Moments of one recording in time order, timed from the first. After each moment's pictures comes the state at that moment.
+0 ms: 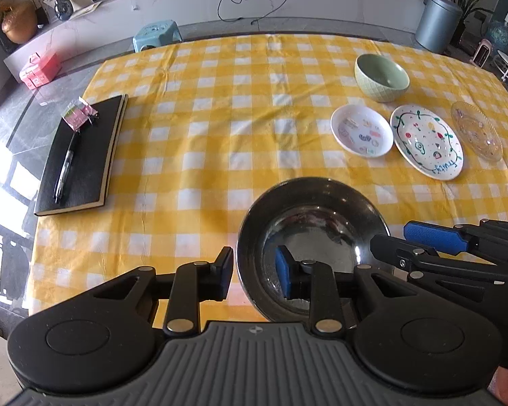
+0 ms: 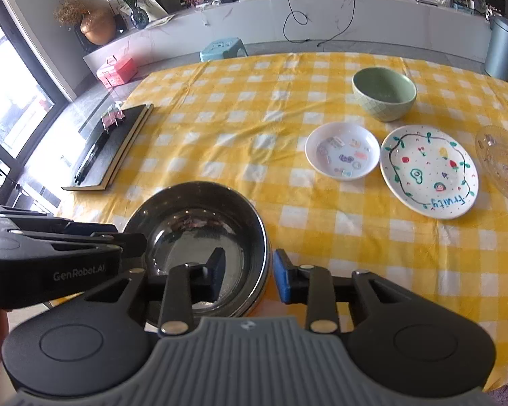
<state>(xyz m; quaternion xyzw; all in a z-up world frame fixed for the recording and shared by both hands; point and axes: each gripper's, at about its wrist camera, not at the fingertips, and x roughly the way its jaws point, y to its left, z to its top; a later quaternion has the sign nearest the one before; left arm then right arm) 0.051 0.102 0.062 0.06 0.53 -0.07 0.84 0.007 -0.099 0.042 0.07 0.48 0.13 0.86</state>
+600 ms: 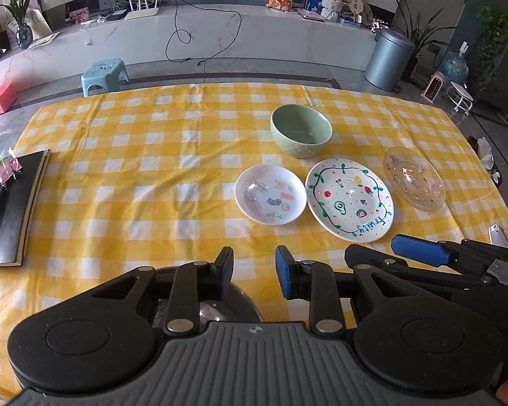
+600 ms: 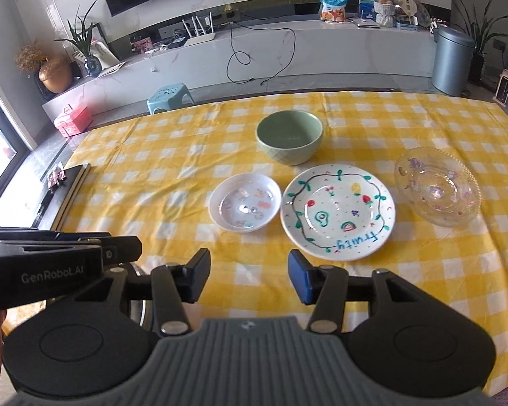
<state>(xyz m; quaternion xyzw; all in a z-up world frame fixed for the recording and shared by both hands) 0.081 0.019 0.064 0.02 0.47 -0.15 0.87 0.027 -0.183 0.048 0.09 0.43 0.04 0.90</state>
